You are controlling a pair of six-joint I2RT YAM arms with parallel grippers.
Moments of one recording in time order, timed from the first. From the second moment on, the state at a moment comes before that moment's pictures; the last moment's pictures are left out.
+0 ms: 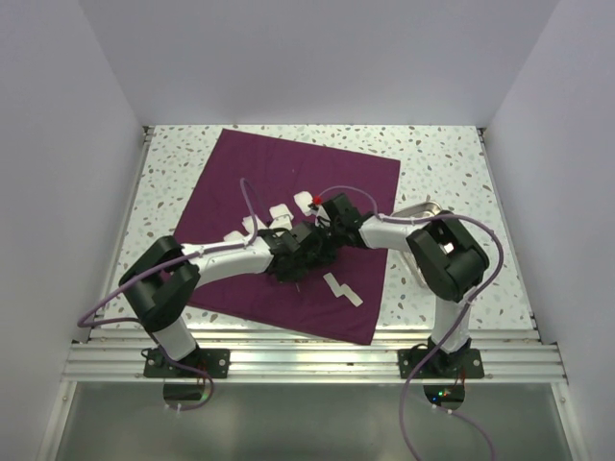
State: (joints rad) left arm -0.88 1.68 1.01 -0.57 -0.28 -1.14; right arm 0.65 1.90 1.08 -0.14 -0.54 0.67
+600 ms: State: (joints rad) left arm -0.89 1.66 1.00 -0.57 -0.27 -1.12; right arm 0.67 1.95 1.08 -0.05 -0.57 0.72
